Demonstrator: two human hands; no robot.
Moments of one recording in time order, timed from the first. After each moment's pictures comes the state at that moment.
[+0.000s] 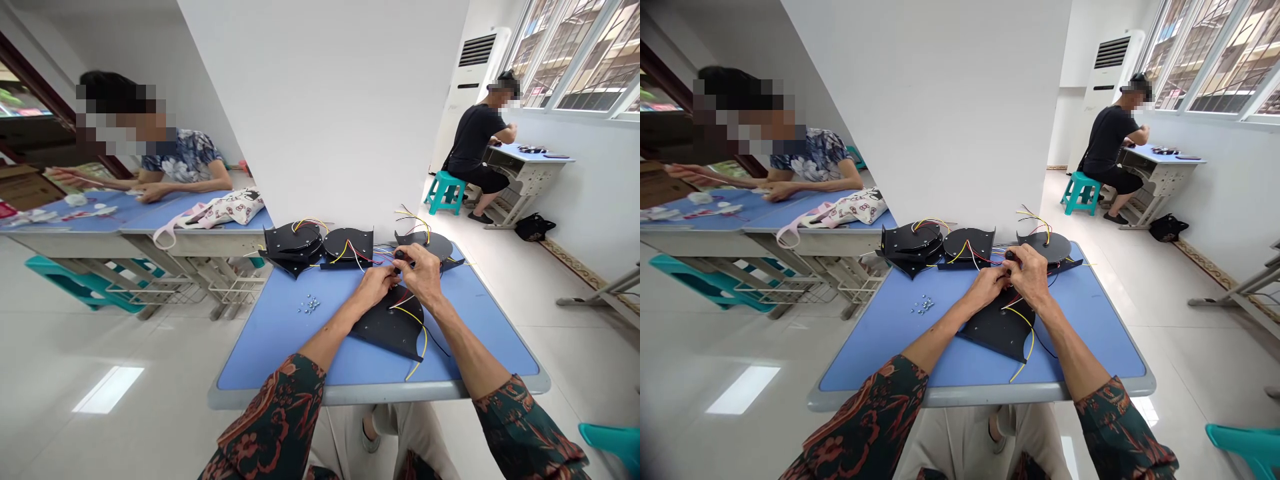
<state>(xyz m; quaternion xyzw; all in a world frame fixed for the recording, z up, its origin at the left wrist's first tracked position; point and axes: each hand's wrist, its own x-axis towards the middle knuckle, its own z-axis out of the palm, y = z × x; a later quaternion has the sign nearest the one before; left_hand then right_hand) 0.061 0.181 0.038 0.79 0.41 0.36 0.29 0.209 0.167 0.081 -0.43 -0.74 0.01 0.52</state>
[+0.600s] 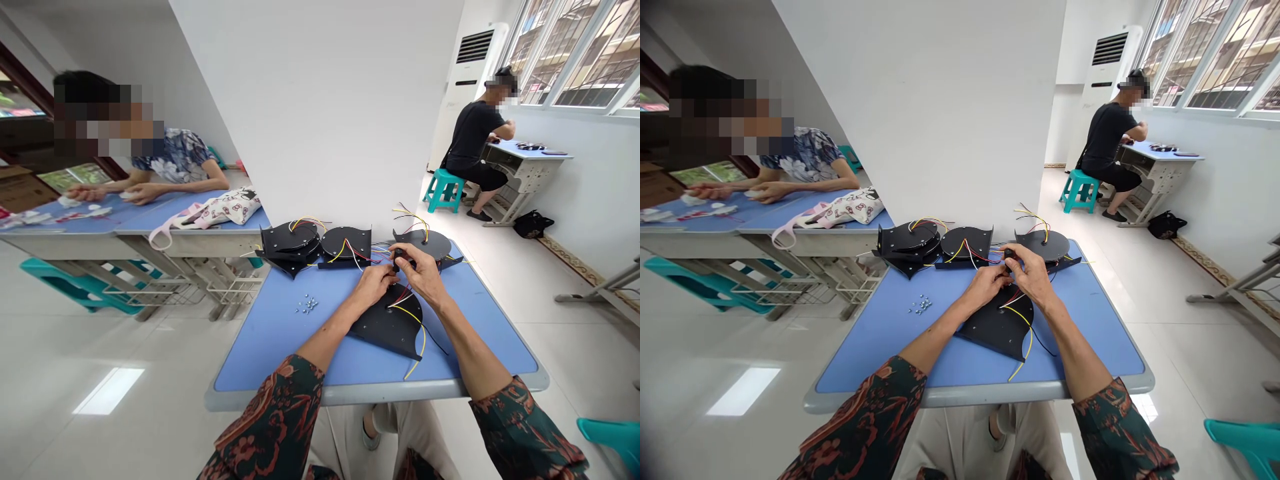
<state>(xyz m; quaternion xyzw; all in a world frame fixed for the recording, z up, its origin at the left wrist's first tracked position) 0.061 0.181 0.038 0.79 0.43 0.35 0.28 0.220 0.164 0.084 -0.37 -0.76 0.18 0.51</state>
